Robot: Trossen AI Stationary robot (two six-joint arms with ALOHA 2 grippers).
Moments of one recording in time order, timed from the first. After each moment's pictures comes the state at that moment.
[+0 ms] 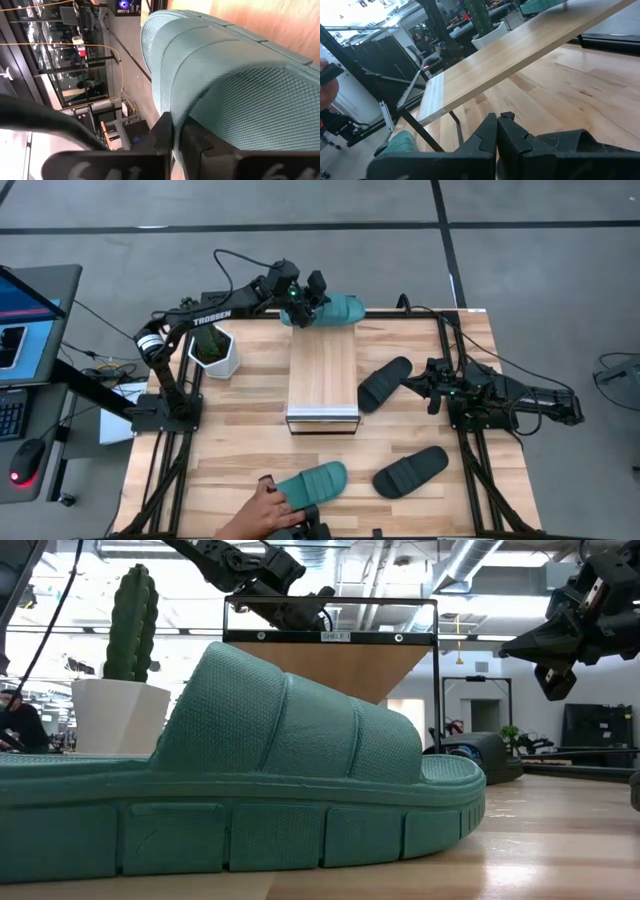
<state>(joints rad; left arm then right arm) 0.61 1.77 1.45 -0.11 0.22 1.74 -0.13 0.01 0.08 -0.20 0.00 0.46</state>
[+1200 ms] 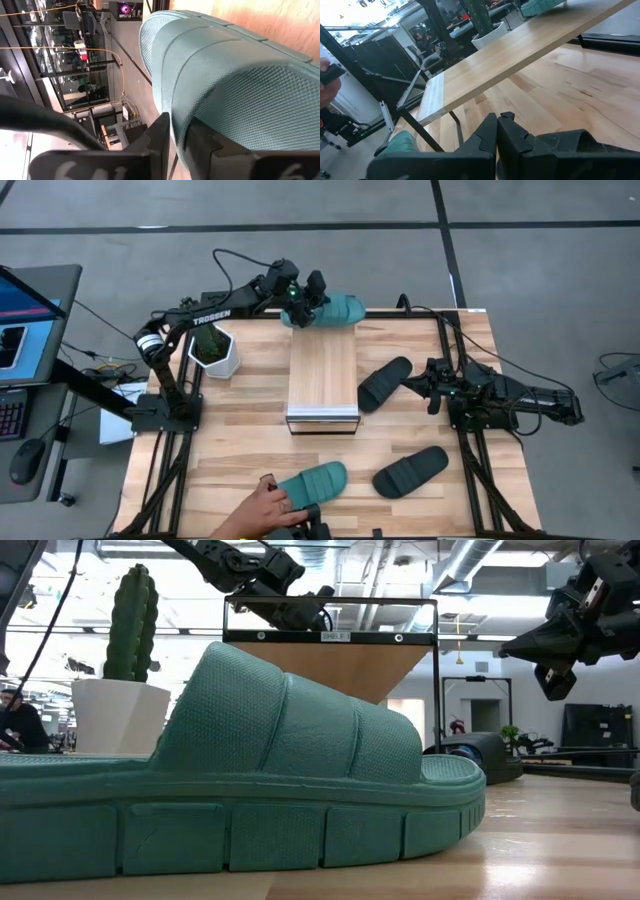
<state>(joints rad) 0.62 1.77 1.45 -0.11 0.26 1.74 -0.13 0.01 0.08 -0.20 0.00 0.46</state>
